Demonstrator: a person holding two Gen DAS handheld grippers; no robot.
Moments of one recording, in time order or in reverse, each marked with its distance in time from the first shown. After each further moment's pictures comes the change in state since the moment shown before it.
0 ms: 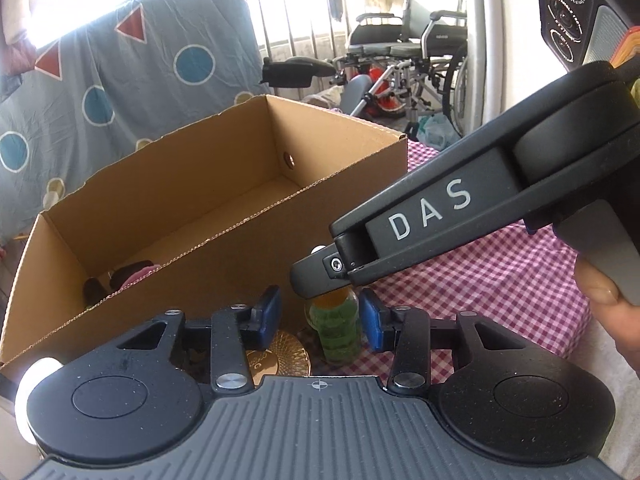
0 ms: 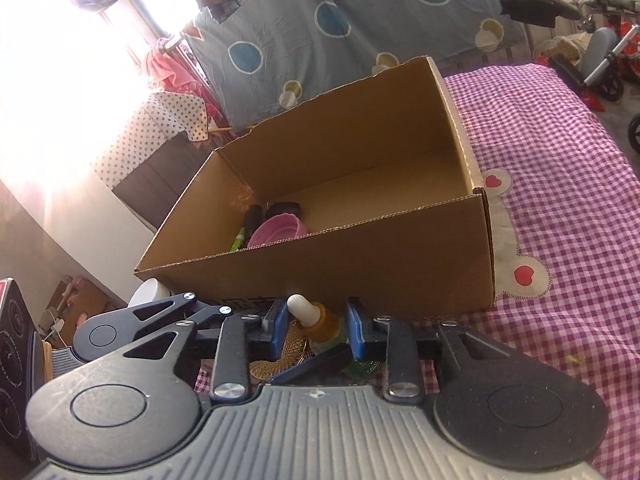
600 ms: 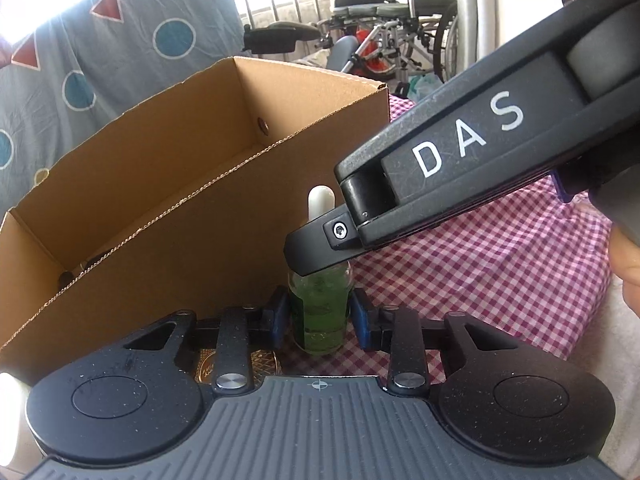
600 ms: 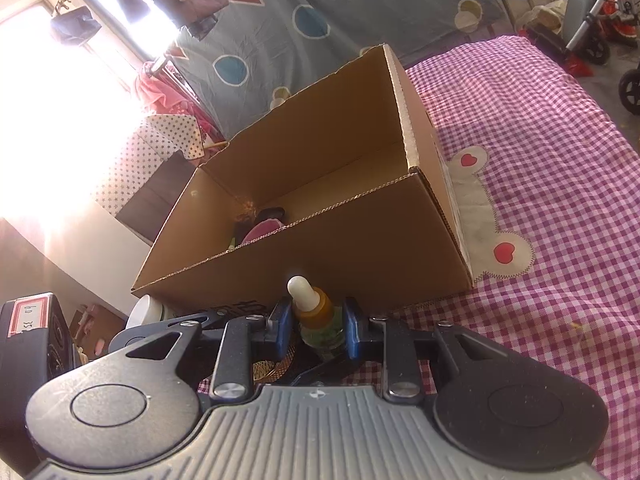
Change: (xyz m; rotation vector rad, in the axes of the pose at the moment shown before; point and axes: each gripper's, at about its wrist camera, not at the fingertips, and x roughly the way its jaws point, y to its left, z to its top) left arm 0.035 -0.014 0.005 0.043 0.112 -0.002; right arm -0.003 -0.029 -0.004 0.094 -0.006 0.027
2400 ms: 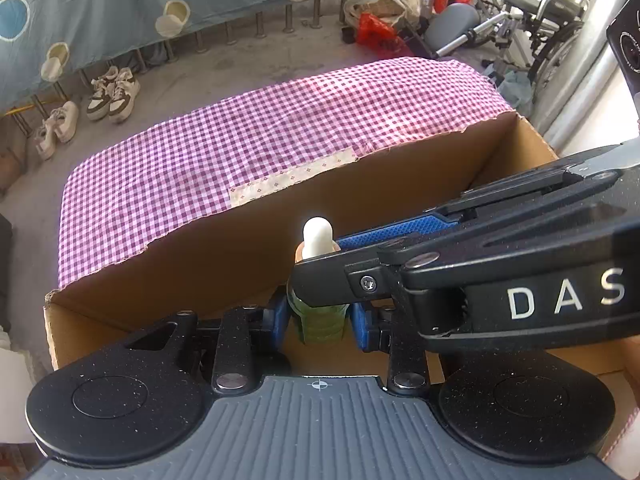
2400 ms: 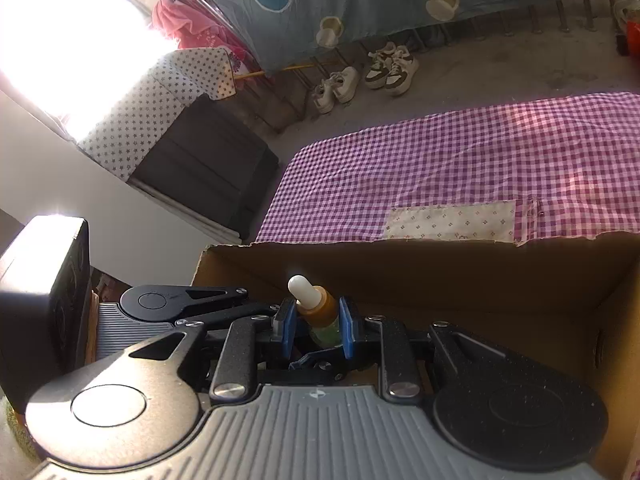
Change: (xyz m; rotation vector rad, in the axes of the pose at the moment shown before) left arm 0.076 0.204 0.100 -0.295 0.303 -0.063; right arm 0.191 0.056 0.195 -0.103 0.300 0.097
